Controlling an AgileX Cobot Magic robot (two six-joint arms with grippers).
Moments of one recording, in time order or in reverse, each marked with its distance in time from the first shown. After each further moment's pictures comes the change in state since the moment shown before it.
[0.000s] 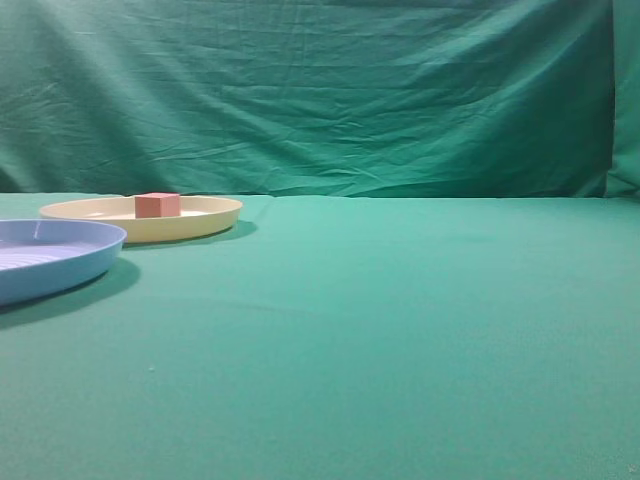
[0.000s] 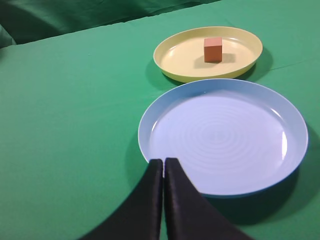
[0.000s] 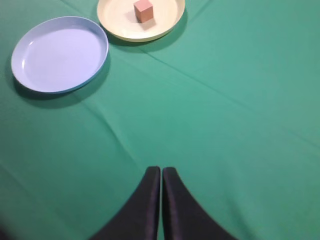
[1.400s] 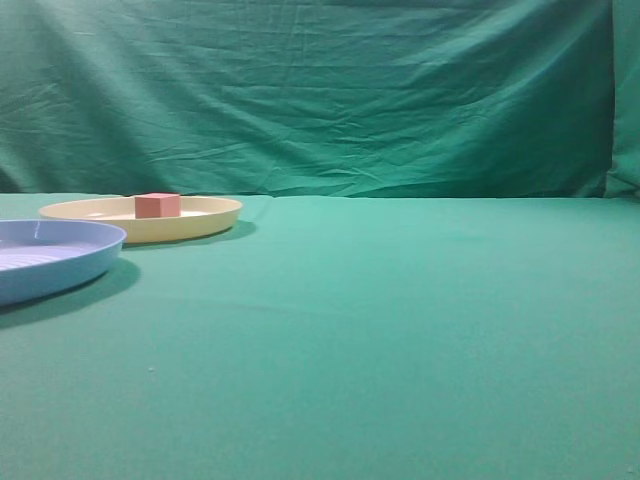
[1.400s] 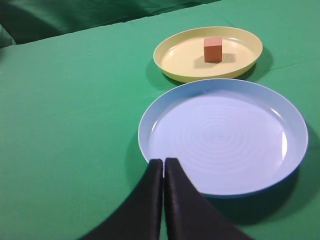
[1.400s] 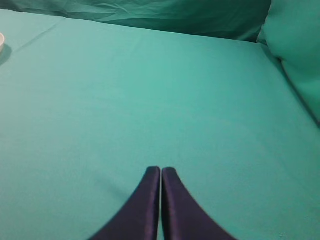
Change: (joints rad) left arm 0.000 0.000 0.000 0.000 0.000 0.000; right arm -0.455 -0.834 0.960 -0.100 -0.566 0.013
